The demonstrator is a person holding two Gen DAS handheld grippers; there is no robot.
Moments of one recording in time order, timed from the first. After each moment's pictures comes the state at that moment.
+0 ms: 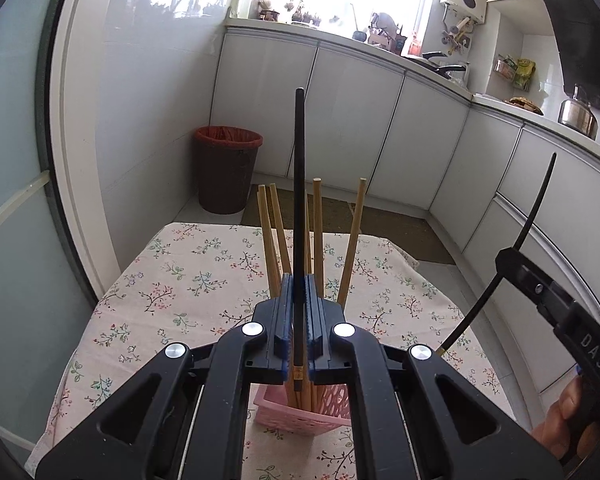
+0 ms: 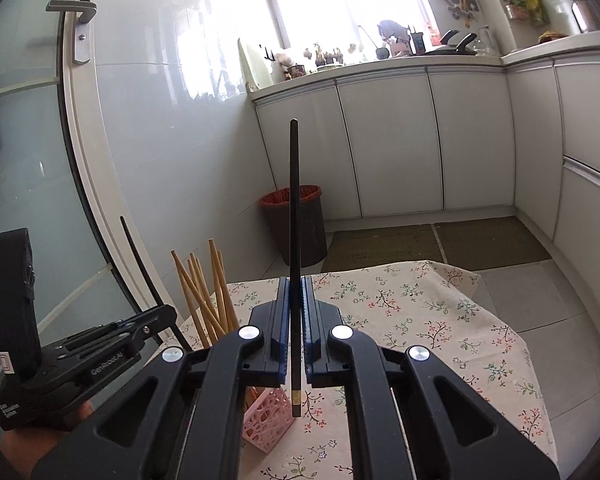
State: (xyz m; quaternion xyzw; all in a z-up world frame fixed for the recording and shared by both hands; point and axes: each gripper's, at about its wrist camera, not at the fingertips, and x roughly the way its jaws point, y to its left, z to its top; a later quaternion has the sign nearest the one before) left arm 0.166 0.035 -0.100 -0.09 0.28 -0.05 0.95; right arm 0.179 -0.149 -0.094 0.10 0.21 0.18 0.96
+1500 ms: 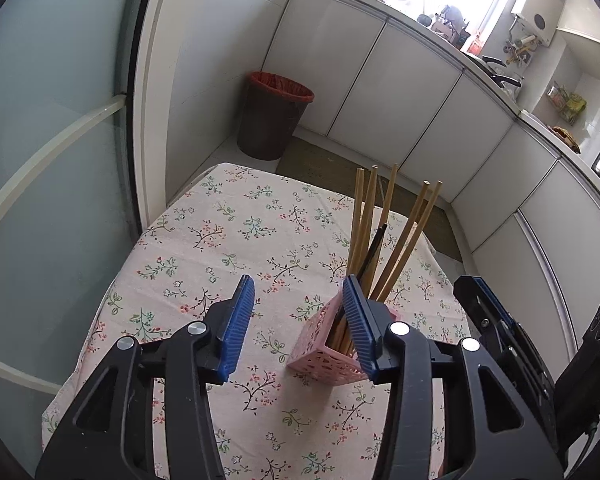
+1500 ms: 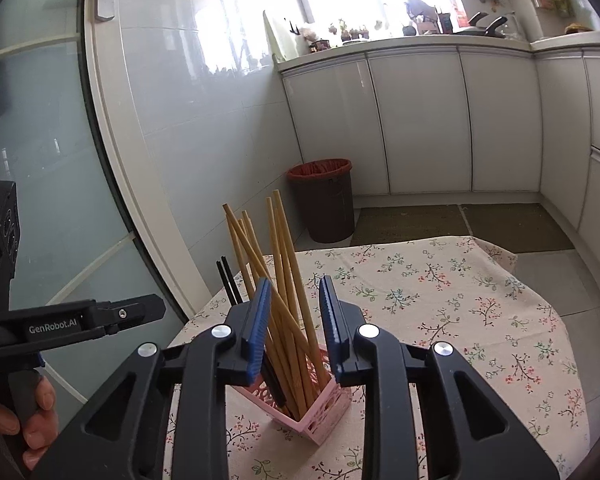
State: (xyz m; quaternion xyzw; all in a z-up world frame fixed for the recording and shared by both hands) left arm 0.143 0.101 -0.085 -0.19 0.37 -0.01 0.91; right arm 0.180 -0.096 -0.108 0.09 0.26 0.21 0.94
